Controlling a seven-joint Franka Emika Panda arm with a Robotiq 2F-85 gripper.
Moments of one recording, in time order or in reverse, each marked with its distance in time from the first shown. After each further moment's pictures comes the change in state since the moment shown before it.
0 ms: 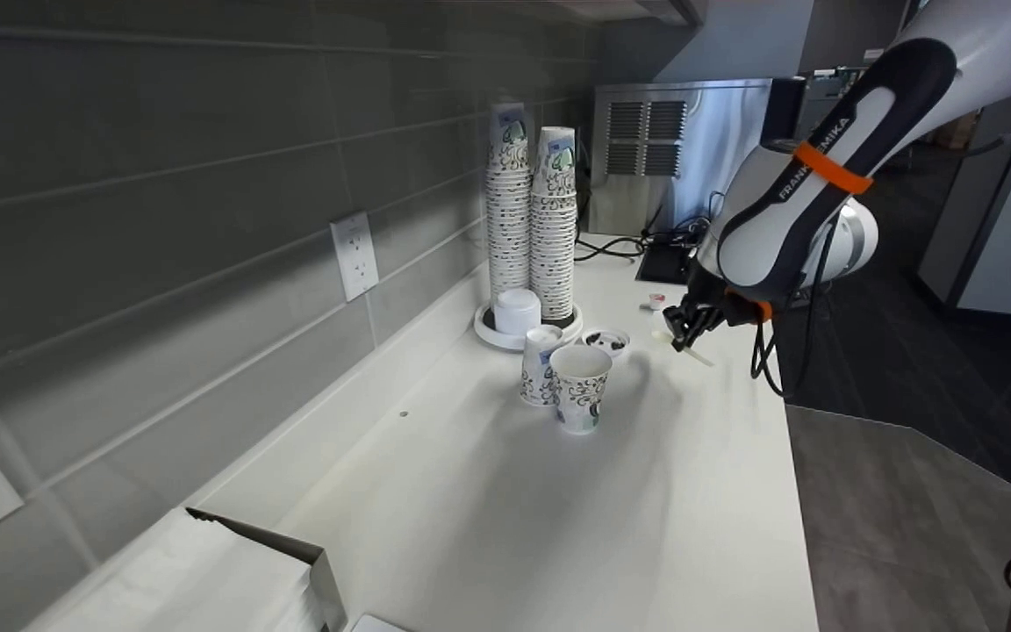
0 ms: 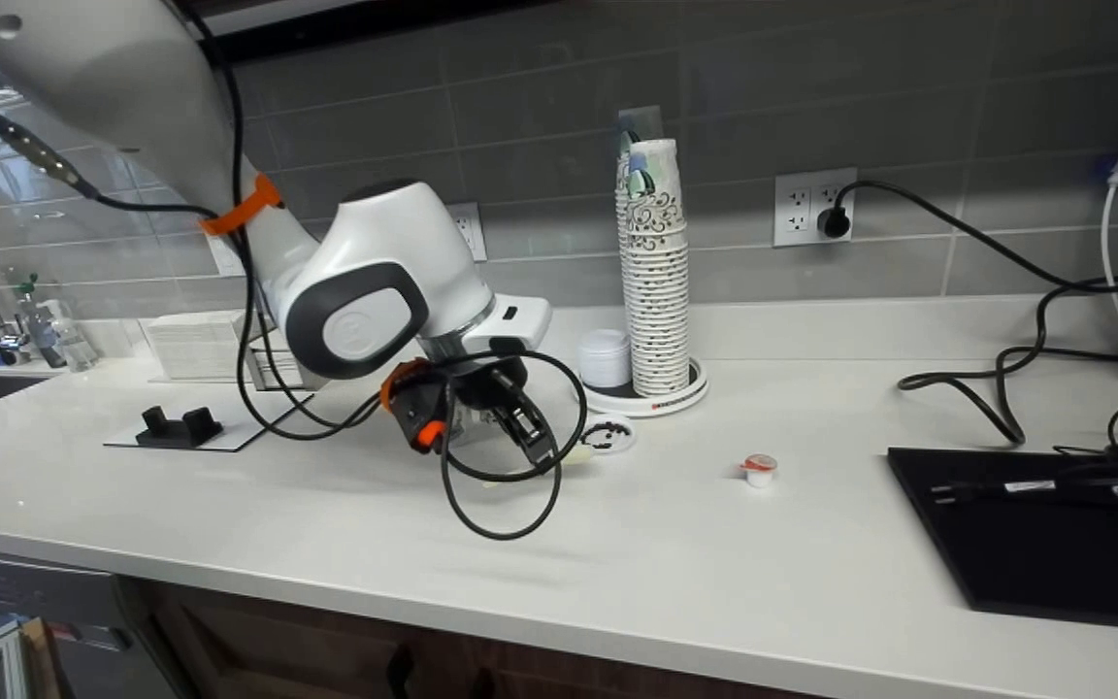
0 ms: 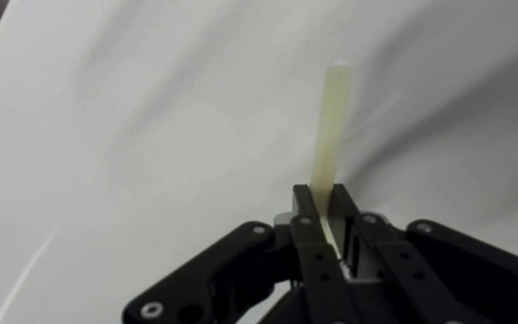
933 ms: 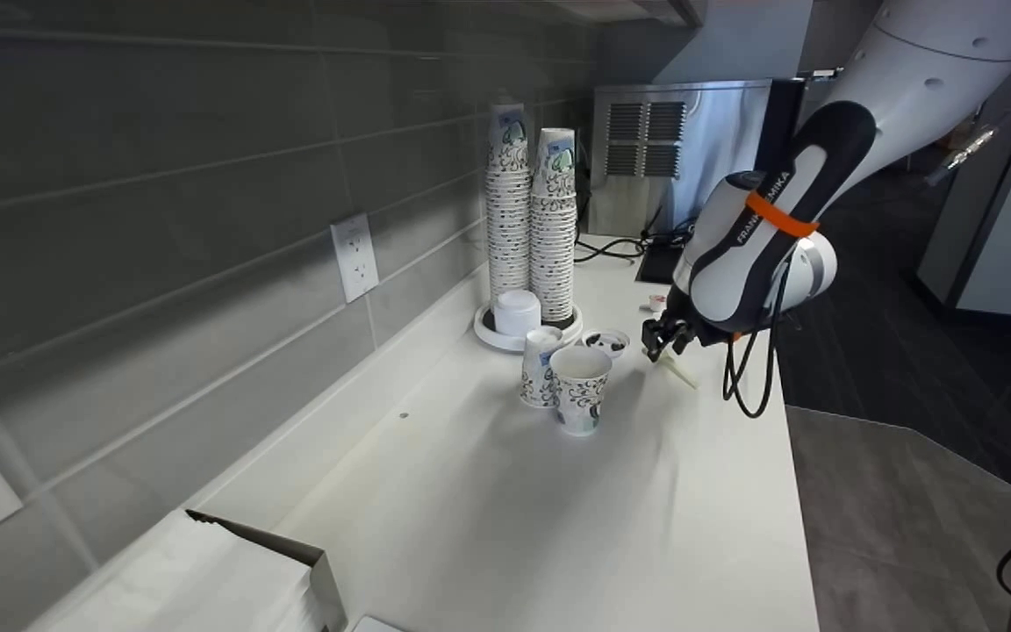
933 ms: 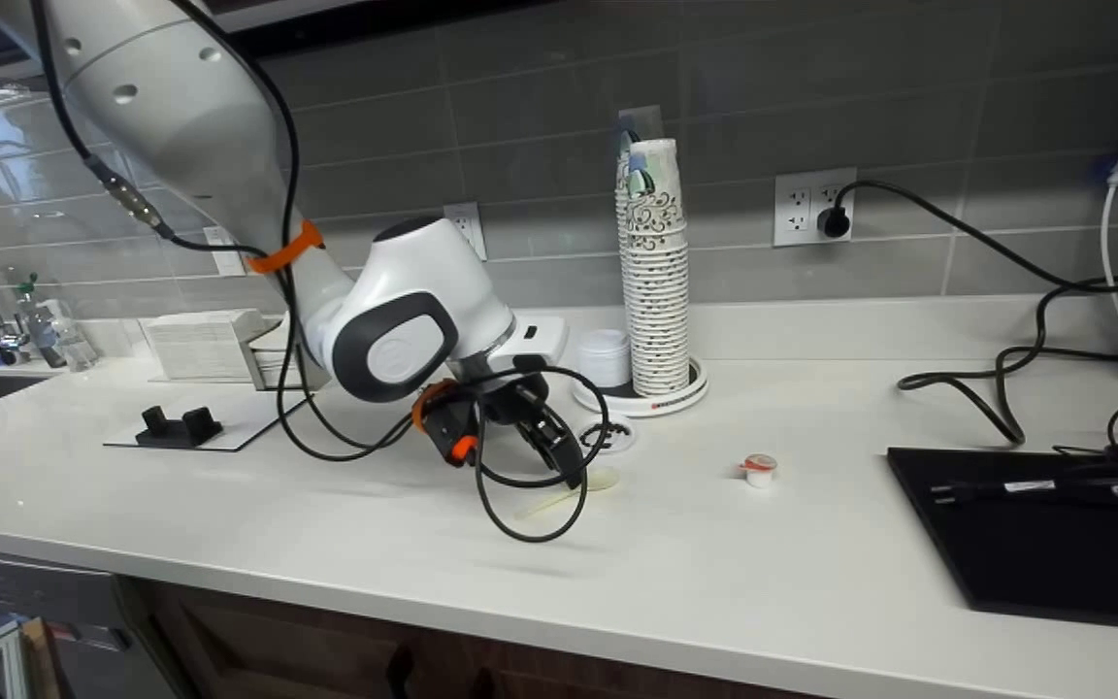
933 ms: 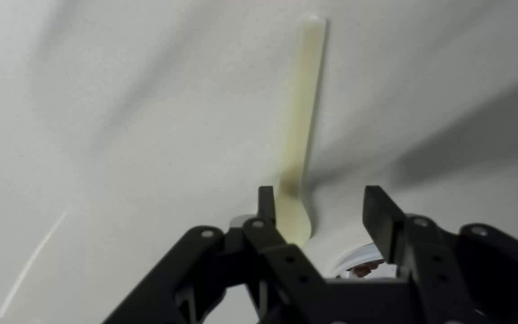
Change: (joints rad) arm 0.143 0.156 -0.119 0.104 -0.003 0.065 0.036
